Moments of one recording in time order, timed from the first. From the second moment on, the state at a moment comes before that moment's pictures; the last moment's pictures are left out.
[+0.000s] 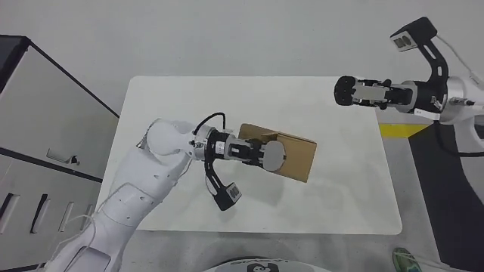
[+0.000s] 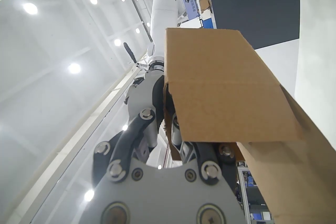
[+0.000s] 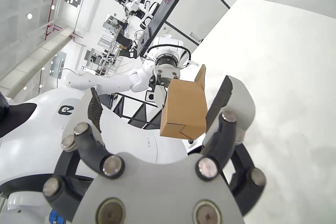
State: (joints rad) left arm 1.13 -1.20 -1.04 -1.72 2.74 0.29 1.23; right arm -1.15 -0.74 1.53 -1.88 0.58 -0.08 1.22
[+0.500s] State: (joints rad) left arm 0.87 -1.13 -0.90 -1.79 3.07 0.21 1.36; right arm -1.22 -0.74 1.56 -1.85 0.60 -0.06 1.17
